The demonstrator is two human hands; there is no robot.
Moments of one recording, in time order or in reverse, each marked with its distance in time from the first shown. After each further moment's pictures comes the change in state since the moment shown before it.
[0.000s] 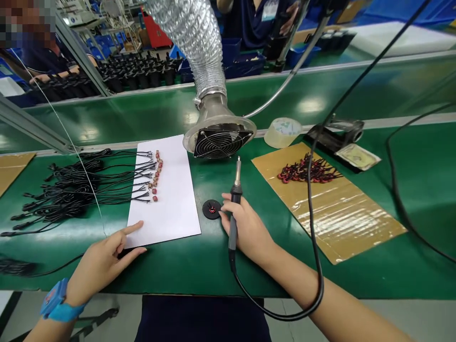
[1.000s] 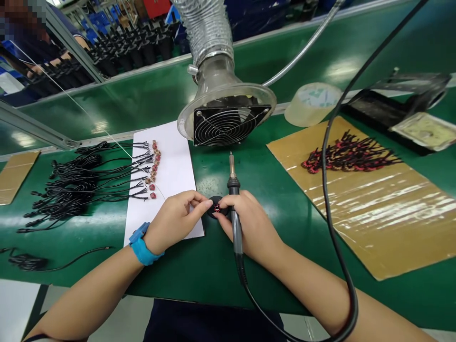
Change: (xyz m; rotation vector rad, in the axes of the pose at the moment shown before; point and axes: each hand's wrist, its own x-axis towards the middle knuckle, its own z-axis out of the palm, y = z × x) left_hand 0.125 0.104 0.035 -0.577 -0.306 -0.246; right_hand 0.008 0.004 0.008 0.150 -0.054 0.065
